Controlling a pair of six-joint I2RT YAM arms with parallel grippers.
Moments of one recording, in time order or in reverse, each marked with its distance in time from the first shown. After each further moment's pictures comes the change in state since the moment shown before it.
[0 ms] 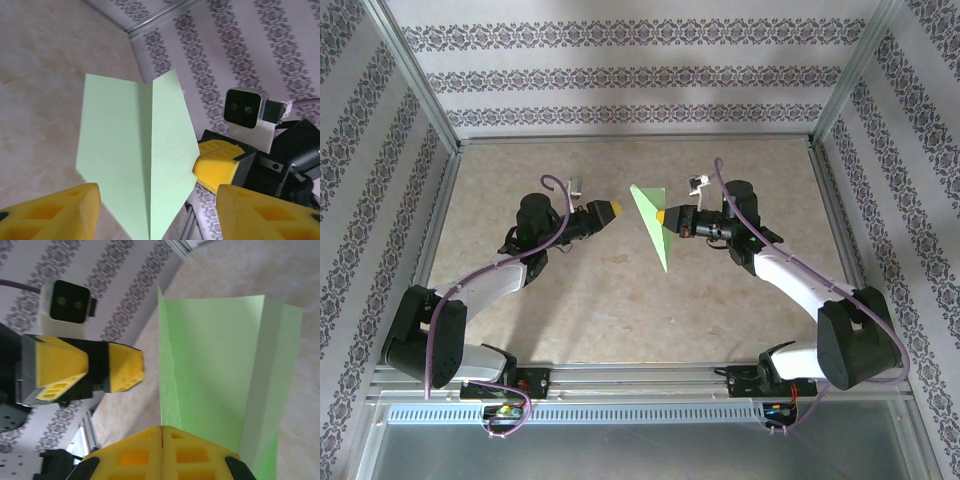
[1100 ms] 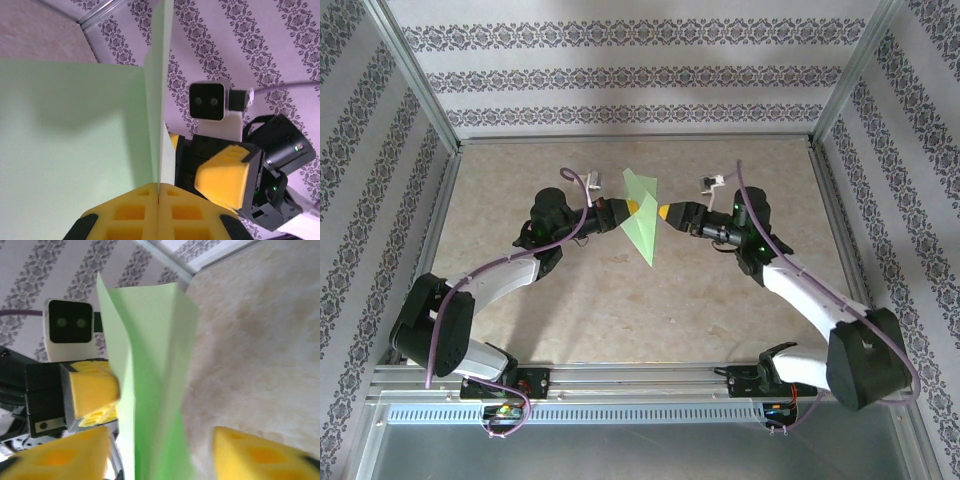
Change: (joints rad) left arm -0.098 0.069 0.086 0.093 0.004 -0.011; right arm -0.027 -0.126 -0.082 0.043 0.069 0.173
